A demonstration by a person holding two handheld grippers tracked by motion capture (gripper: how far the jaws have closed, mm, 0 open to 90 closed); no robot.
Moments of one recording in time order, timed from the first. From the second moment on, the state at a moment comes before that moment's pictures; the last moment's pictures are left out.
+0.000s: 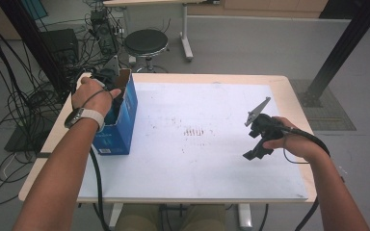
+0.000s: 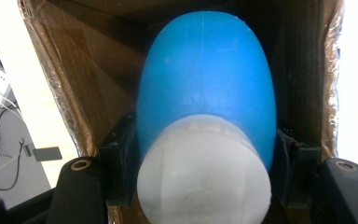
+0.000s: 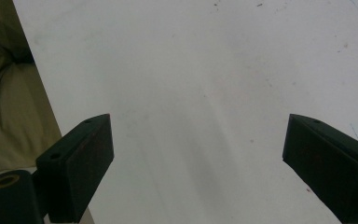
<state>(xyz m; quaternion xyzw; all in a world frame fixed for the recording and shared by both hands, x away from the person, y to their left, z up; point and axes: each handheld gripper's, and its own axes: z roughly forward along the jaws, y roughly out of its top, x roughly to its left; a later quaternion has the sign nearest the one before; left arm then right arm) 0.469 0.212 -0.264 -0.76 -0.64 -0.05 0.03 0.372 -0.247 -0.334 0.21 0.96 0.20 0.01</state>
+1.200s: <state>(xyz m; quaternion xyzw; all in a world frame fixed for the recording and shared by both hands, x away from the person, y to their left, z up) 0.462 0.216 -0.261 -0.78 -0.62 -0.08 0.00 0.372 -0.238 -0.335 0.20 0.96 0.19 0.00</state>
